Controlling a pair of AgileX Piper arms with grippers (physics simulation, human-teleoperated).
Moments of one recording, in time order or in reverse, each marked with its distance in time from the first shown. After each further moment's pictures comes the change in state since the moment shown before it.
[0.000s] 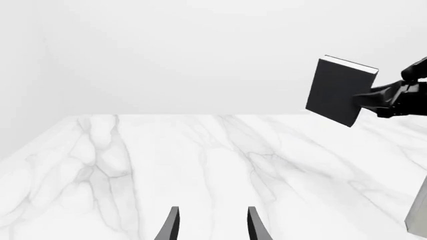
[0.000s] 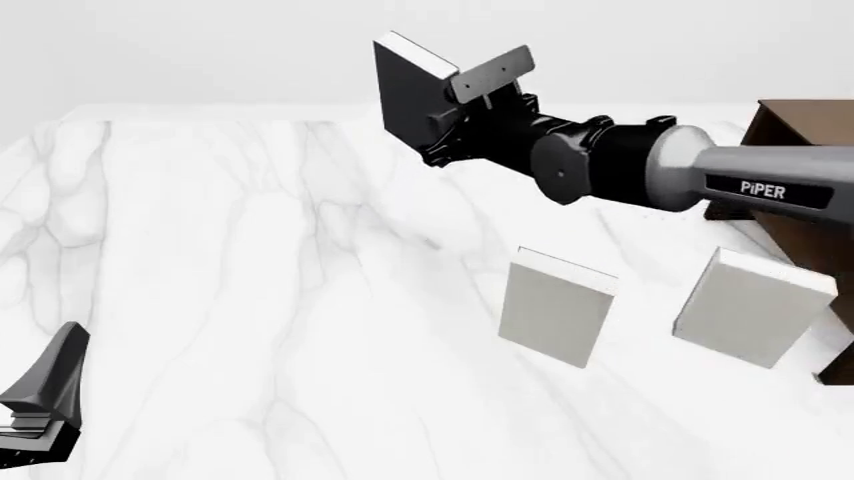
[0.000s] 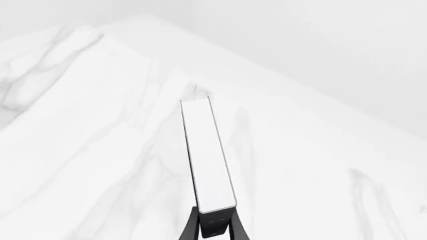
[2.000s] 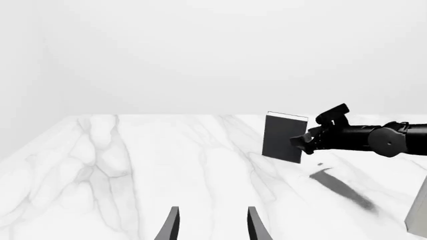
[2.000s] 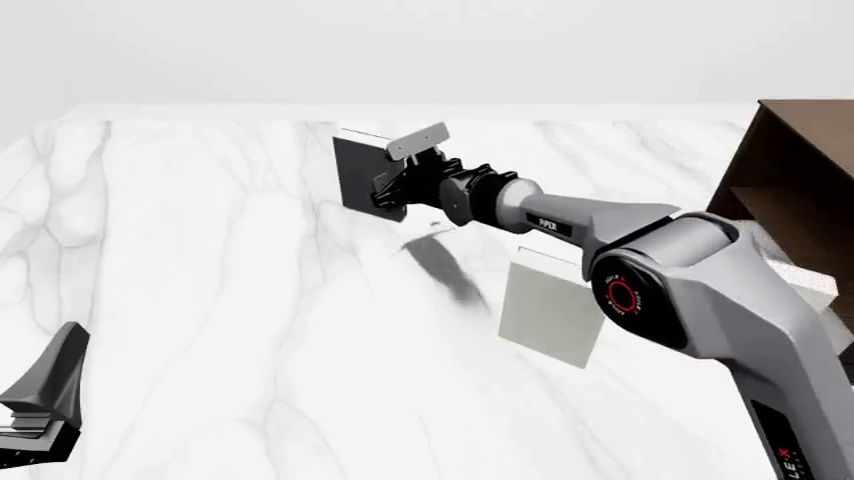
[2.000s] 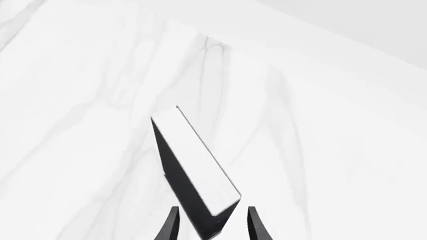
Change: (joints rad) left arm 0.000 0.000 0.000 0.000 0.000; right arm 0.020 0.633 -0.637 0.179 0.069
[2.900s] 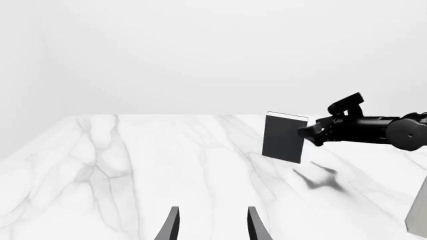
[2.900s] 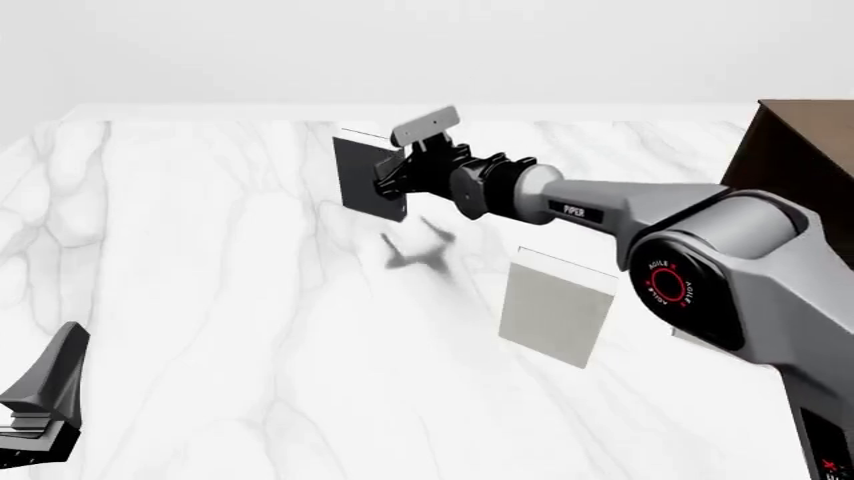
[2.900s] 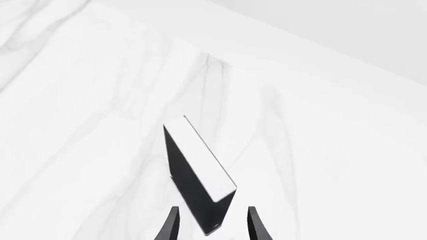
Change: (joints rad) left arm 0.000 0.000 0.000 0.000 0.000; right arm 0.006 -0.148 0.171 -0.076 0.001
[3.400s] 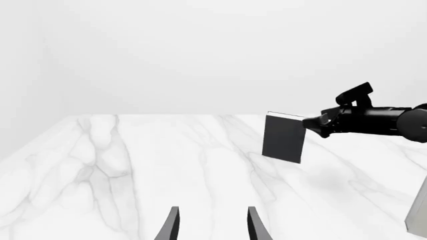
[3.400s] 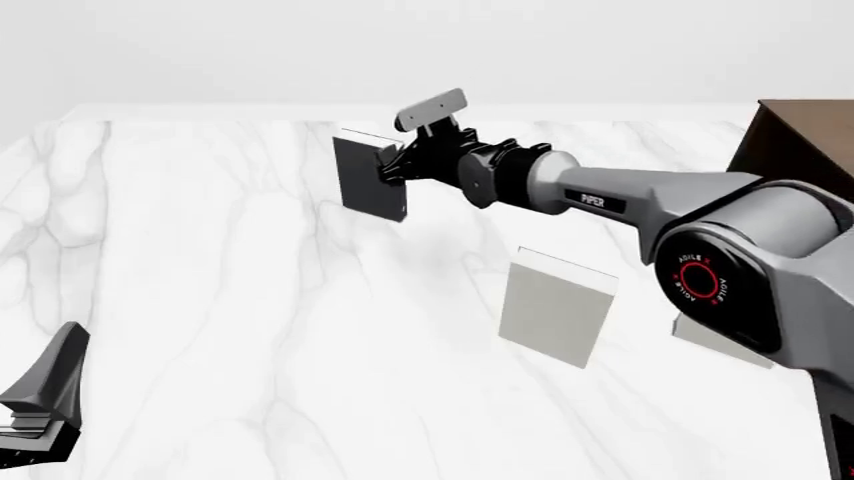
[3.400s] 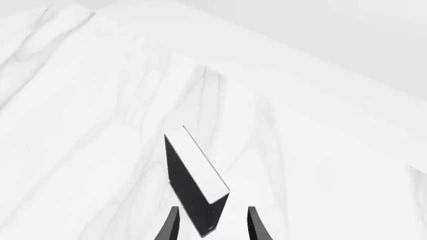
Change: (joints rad) left arm 0.000 0.000 0.000 0.000 0.000; right arm -0.004 -0.073 0.045 -0.007 -0.018
